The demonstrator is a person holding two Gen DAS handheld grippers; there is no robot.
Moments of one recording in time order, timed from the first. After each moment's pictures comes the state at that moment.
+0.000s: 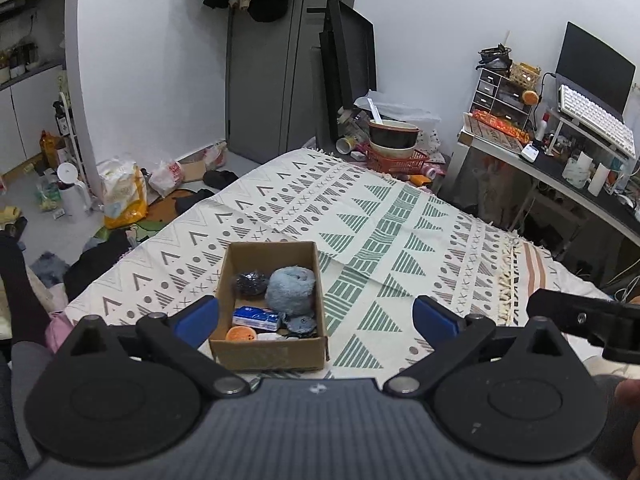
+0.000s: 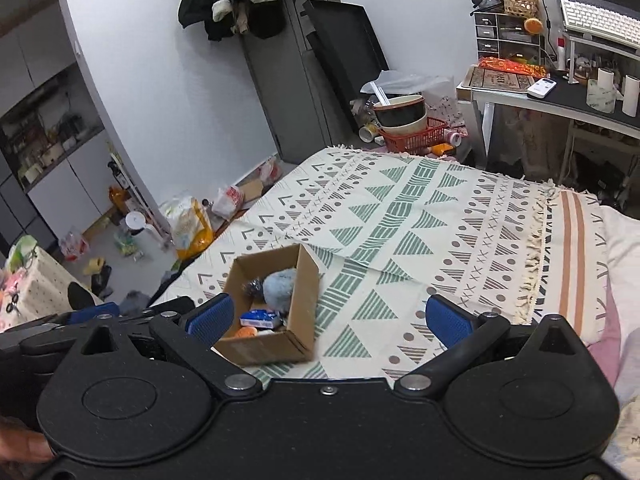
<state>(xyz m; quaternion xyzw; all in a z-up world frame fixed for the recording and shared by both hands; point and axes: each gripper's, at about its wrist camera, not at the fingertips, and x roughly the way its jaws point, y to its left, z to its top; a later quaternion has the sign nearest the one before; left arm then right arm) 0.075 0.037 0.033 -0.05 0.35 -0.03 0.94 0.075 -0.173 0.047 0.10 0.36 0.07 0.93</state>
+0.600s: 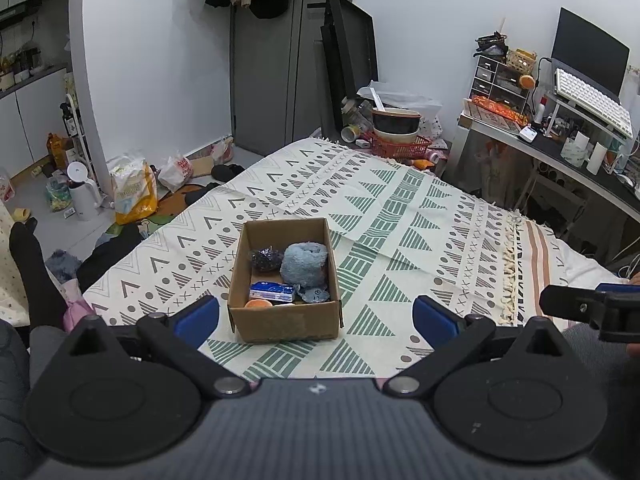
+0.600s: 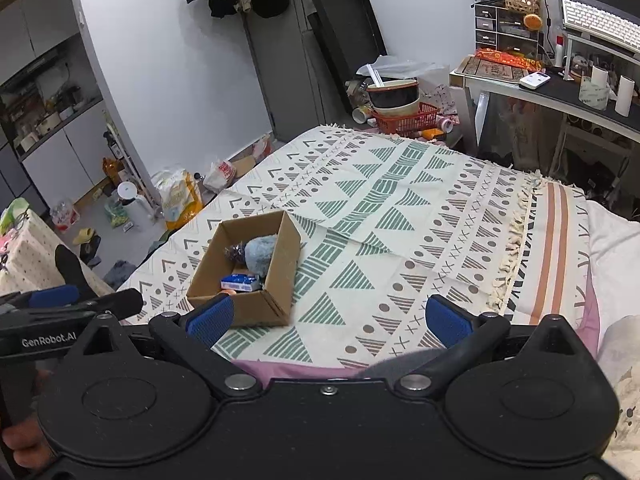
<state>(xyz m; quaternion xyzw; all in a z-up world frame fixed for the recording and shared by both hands) 0.033 0.045 0.029 -0.03 0.36 -0.03 0.93 0.047 -0.184 0.032 0.07 0.38 0.07 0.92</state>
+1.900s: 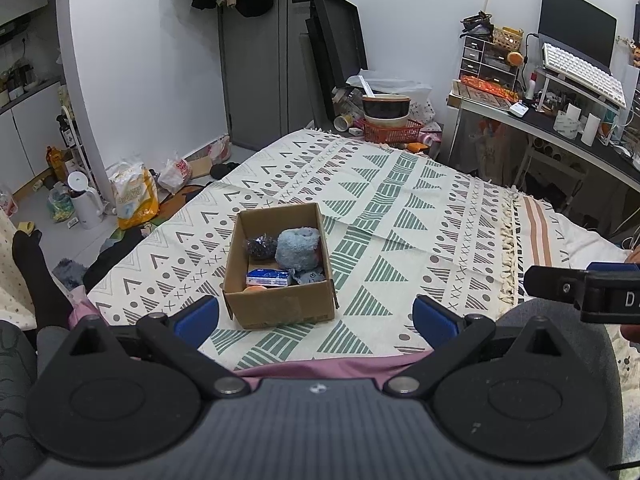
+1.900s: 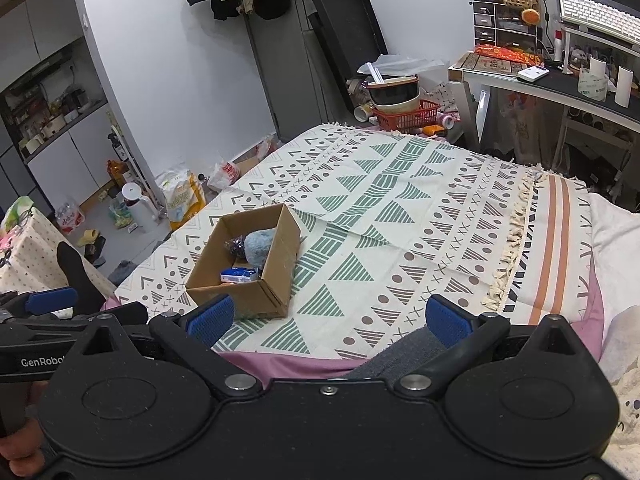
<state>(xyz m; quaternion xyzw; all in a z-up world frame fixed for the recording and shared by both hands) 0.019 0.024 0.022 0.00 0.36 -0.03 0.93 0.035 -0.196 0.017 0.07 0.37 0.08 0.92</state>
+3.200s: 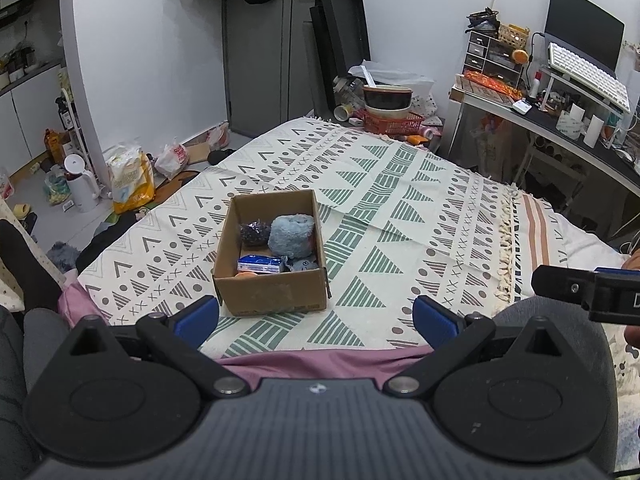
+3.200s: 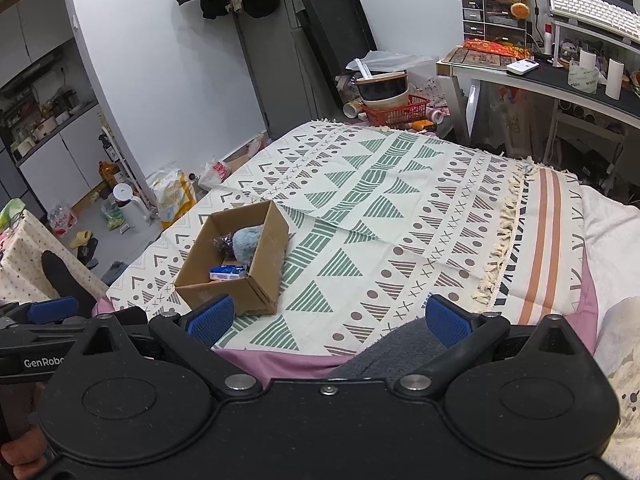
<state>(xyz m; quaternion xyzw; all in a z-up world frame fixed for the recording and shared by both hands) 0.023 0.021 0.008 -0.01 0.38 -0.03 0.93 0.036 -0.203 0.012 0.08 0.38 0.07 0.92</state>
